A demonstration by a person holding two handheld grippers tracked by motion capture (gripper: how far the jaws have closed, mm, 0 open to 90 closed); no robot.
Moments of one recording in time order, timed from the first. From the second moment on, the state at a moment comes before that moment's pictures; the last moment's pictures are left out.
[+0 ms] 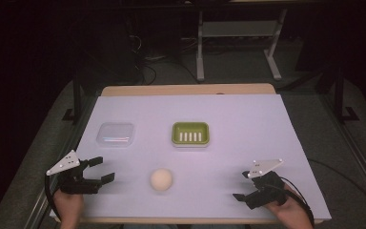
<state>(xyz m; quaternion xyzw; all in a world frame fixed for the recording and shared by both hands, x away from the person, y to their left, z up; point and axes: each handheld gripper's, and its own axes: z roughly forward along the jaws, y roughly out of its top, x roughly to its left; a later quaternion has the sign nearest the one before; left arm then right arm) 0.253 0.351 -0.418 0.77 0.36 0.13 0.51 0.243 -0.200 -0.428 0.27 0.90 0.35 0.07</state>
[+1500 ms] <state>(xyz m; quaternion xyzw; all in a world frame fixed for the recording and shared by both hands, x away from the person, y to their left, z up) 0.252 0.356 -0.418 0.77 0.35 0.13 0.51 0.269 -0.127 -0.412 0.19 0.93 0.31 0.04</state>
